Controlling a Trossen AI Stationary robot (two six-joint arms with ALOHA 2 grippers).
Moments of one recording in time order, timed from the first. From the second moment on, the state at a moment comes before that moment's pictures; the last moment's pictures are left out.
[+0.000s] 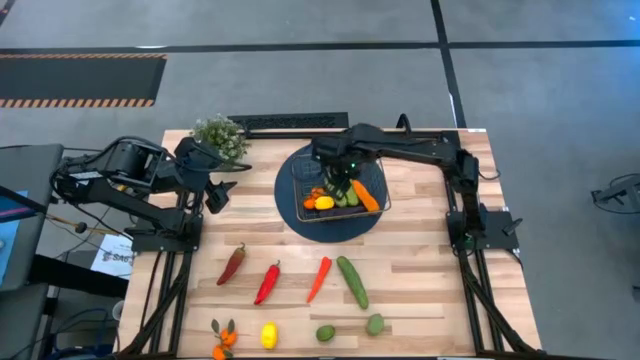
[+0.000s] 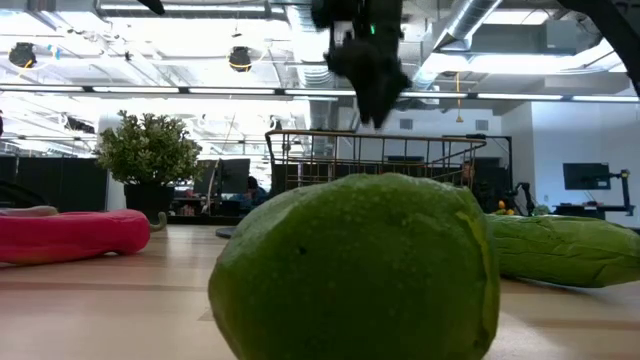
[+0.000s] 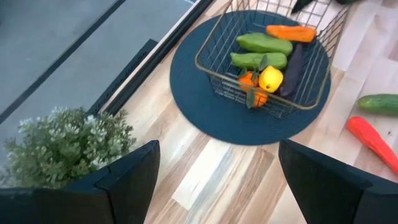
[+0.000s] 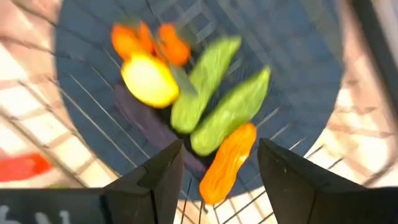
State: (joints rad) left arm -0.13 1.05 1.49 -1.43 -0.53 -0.55; right arm -0.22 2.02 2.03 -1.41 0.14 0.32
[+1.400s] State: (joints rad) left arm -0.67 1.40 0.96 -1.13 -0.11 -1.92; right arm -0.20 1.93 2.34 -1.41 0.16 0.15
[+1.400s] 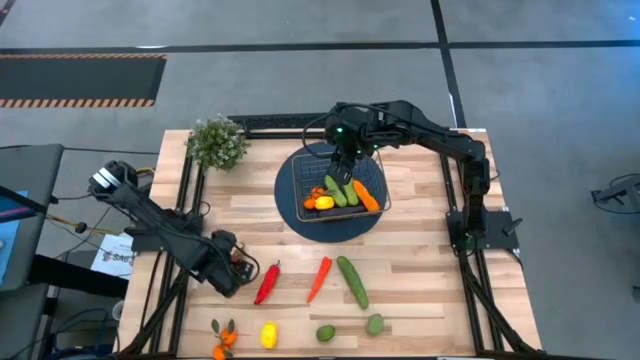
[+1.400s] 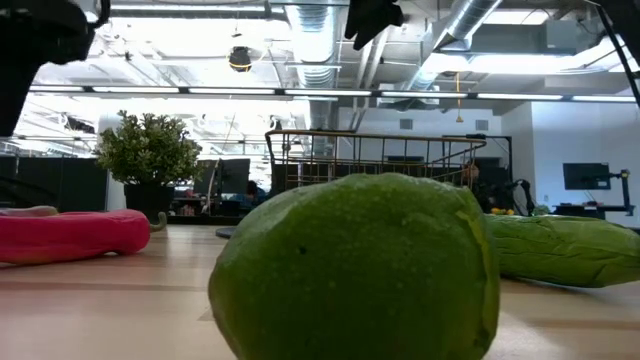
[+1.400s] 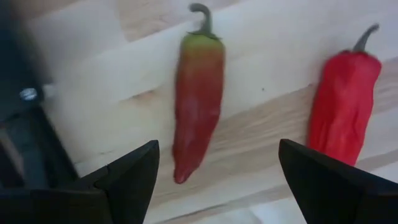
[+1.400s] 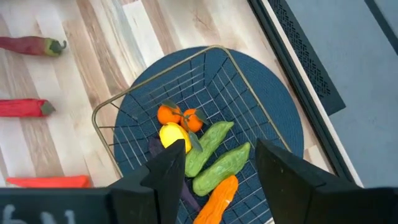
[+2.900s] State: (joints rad) left arm -0.67 1.72 0.96 -1.04 -0.05 -1.65; right arm -0.12 1.93 2.34 -1.38 0.16 0.15
